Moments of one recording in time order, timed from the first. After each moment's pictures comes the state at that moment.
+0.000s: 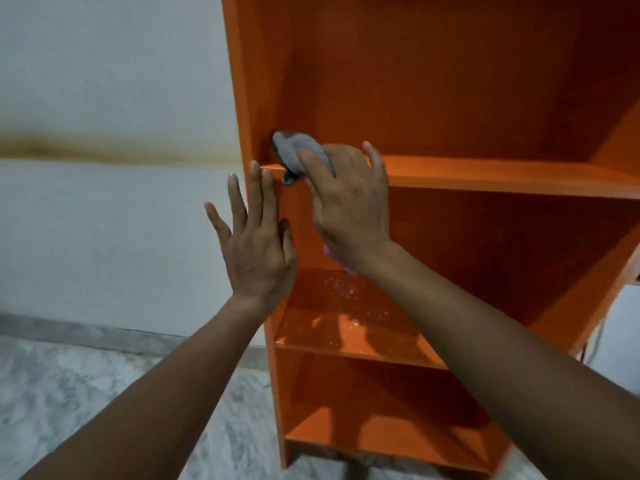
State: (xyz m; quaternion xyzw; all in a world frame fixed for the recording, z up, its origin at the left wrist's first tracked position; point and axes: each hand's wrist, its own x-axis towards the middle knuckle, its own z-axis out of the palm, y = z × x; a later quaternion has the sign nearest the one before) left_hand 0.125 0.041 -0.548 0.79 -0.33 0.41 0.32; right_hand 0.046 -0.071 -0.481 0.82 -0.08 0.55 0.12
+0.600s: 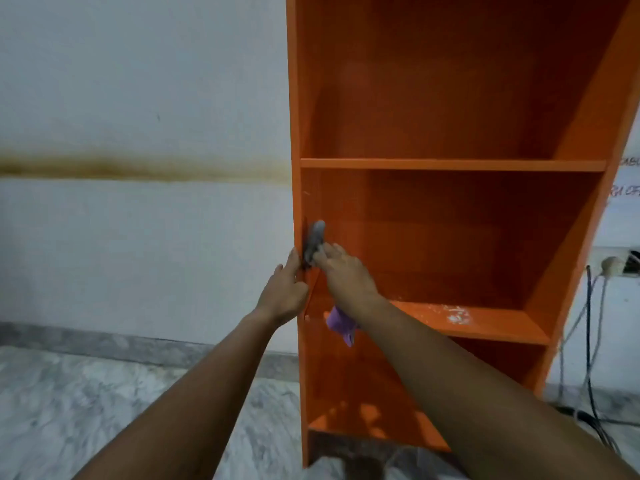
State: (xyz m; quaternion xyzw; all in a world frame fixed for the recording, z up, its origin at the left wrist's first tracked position) left_hand 0.090 0.126 -0.614 0.82 -0.41 0.01 0.39; right_hand 0.028 -0.010 -0.610 0.96 -0.13 0.23 0.07
